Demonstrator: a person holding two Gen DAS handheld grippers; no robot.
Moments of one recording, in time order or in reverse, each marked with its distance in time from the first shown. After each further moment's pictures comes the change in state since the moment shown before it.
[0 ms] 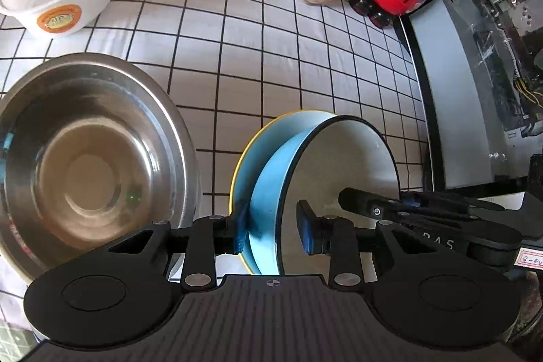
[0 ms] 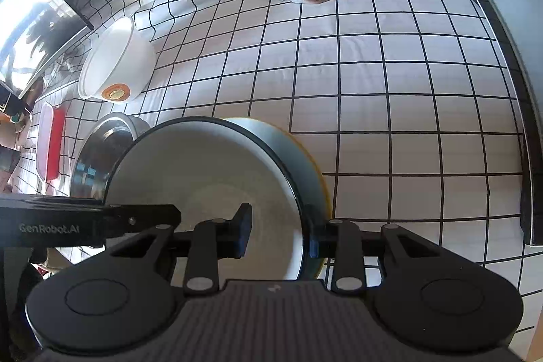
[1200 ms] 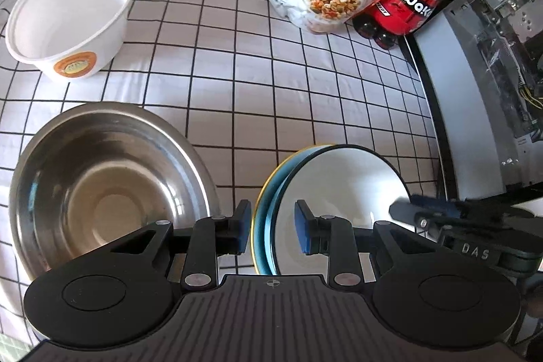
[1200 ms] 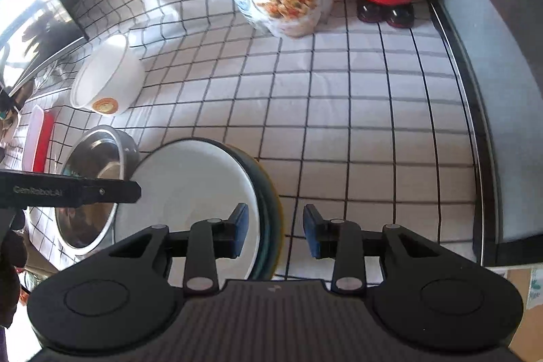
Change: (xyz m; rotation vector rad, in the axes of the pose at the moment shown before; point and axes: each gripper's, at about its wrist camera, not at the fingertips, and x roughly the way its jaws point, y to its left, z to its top) left arm -0.008 -0.004 0.012 0.061 -0.085 0.068; right arm -0.023 -0.015 -0.001 -0.035 -0.064 -0.067
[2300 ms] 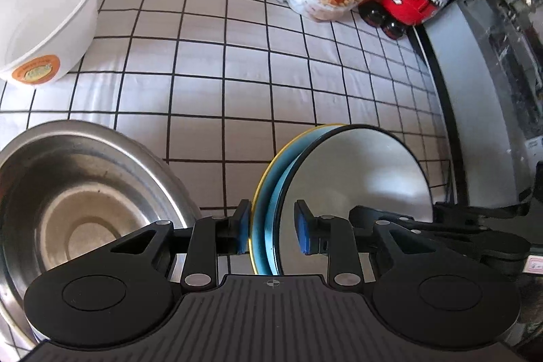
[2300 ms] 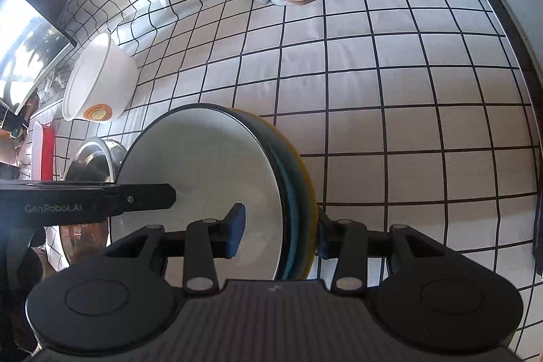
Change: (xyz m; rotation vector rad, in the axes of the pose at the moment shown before) left arm 0.039 0.004 0.022 -0.013 0.055 -0.036; right arm 0.048 0.000 0.017 0.083 0.081 0.090
